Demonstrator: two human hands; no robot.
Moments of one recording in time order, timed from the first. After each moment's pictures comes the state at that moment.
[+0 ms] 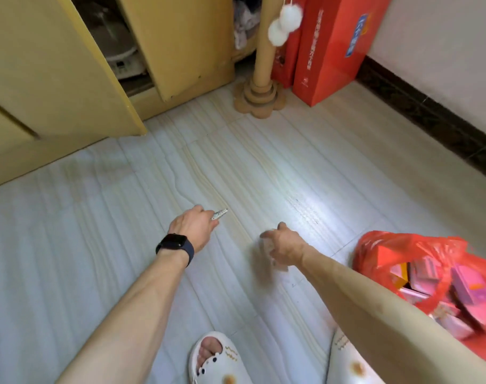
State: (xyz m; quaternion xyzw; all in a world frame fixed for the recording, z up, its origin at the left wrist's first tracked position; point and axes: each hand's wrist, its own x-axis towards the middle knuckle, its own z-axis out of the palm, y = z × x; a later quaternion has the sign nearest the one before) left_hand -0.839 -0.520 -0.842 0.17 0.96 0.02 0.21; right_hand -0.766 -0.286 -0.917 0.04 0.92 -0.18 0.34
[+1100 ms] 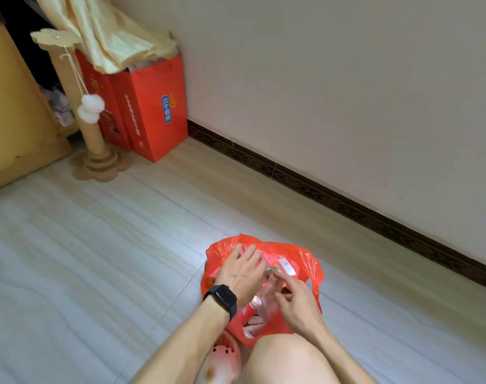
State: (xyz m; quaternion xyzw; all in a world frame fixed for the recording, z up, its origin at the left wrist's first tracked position) left_hand -0.602 -0.157 -0.771 0.62 0.78 -0.01 -0.02; right_hand -0.448 -0.067 -0.790 0.39 0.85 -0.35 -0.03
